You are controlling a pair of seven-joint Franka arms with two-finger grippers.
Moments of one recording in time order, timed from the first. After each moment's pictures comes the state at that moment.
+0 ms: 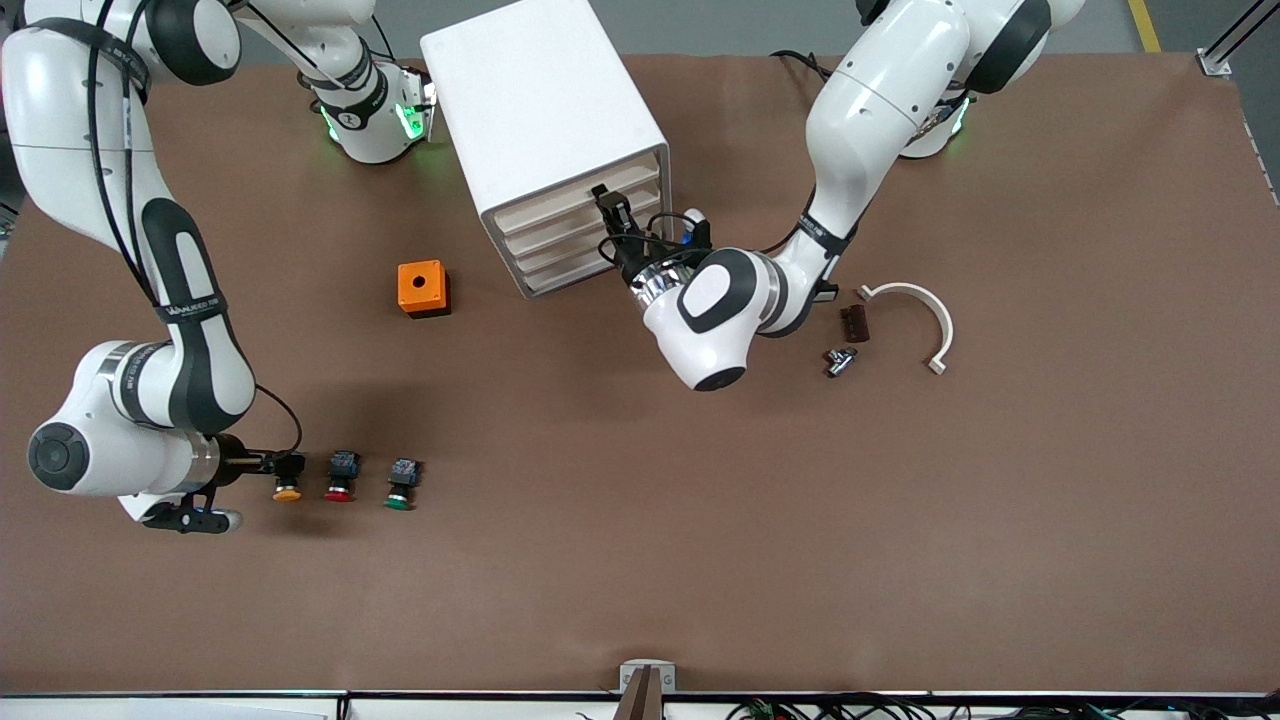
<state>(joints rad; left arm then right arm) -0.59 0.84 -0.13 -1.38 -1.12 1.40 -2.44 -0.12 0.76 0.02 -1.48 0.03 2.06 -0.03</state>
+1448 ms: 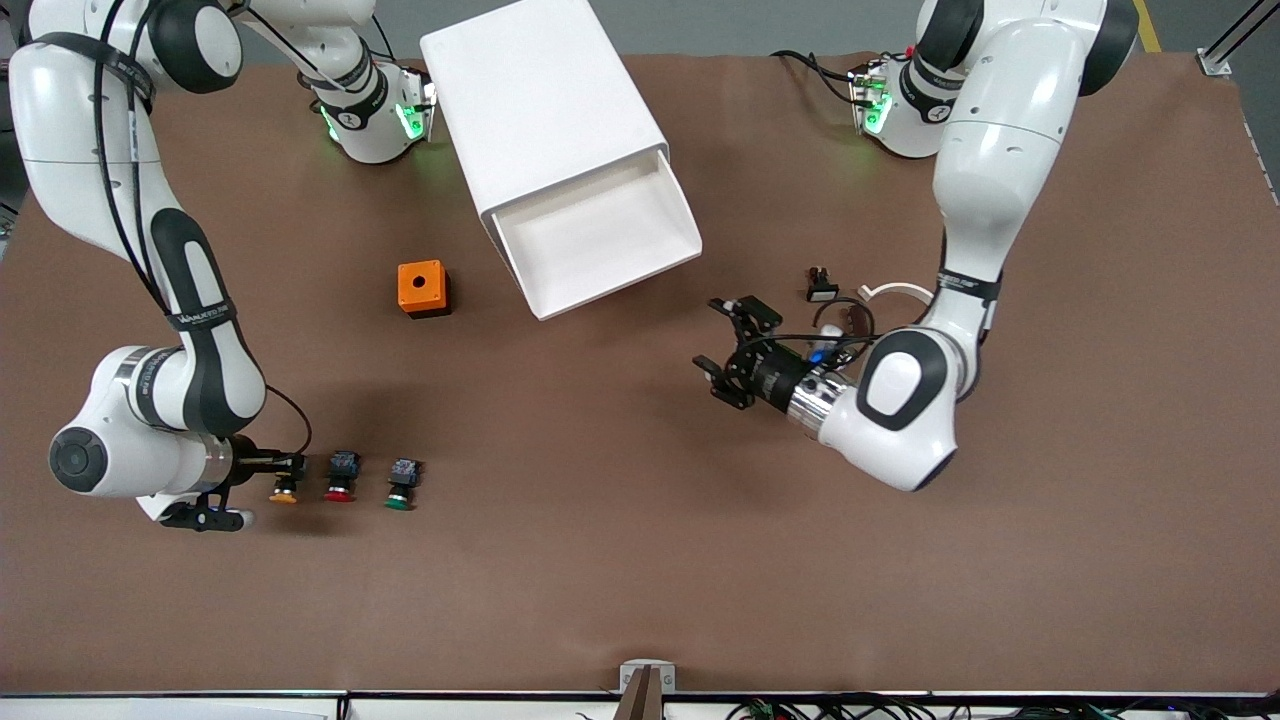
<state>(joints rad) -0.36 0.83 0.07 -1.30 -1.09 1.43 -1.72 -0.12 0.78 0.03 -1.47 0.04 2.07 -0.04</state>
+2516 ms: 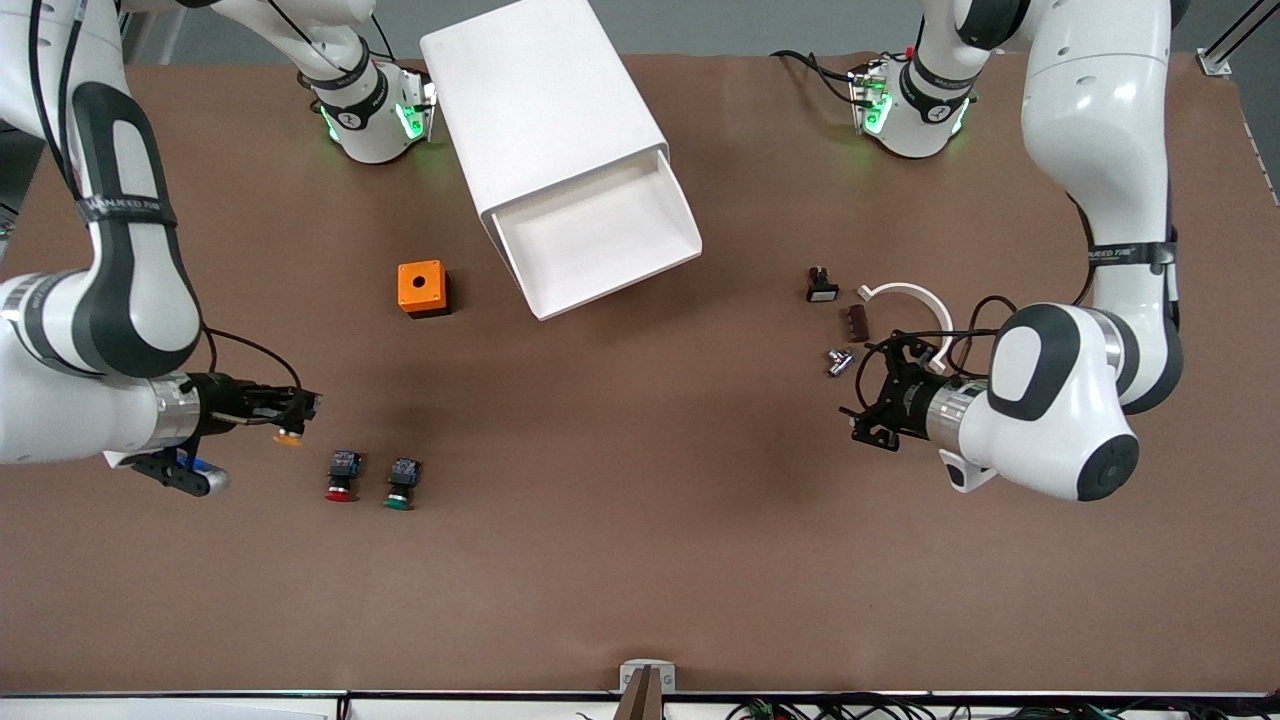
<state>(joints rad) -0.32 0.69 0.18 -1.23 -0.52 1.44 -1.31 -0.07 0.50 0.06 -1.45 0.23 1.59 0.30</state>
